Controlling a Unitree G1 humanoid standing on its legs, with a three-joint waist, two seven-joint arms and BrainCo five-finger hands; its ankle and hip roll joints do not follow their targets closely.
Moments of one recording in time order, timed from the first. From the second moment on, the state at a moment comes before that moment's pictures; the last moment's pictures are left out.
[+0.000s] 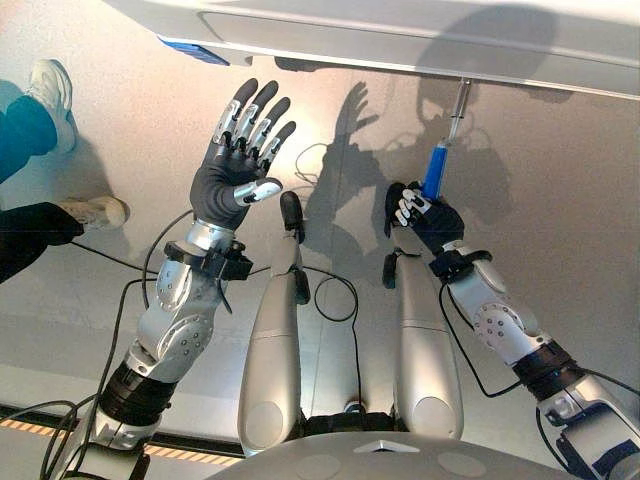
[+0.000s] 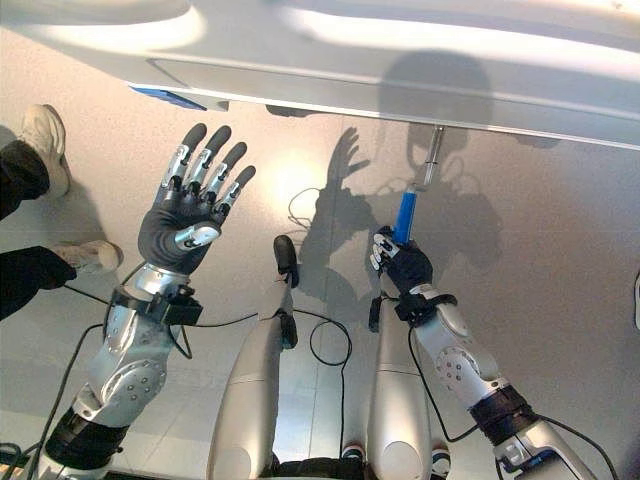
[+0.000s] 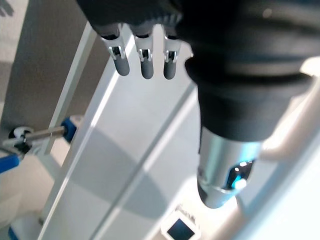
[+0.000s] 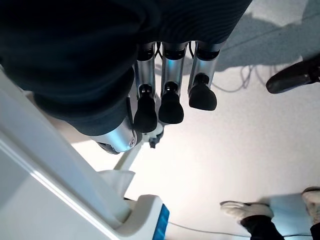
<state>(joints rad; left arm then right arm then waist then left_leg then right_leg) -0.17 0.53 -0.26 -0.37 -0.89 -0.27 -0.03 -0.33 -0.56 0.44 0.09 1.16 -0.15 -0.04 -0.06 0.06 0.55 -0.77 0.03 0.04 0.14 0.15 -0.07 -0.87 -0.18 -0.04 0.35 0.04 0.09</state>
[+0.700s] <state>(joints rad) -0.20 0.50 -0.33 -0.36 -0.89 -0.27 -0.01 -0.72 -0.36 0.42 0.66 0.97 -0.18 -0.18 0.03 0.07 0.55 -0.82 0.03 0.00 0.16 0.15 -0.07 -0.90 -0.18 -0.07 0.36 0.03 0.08</state>
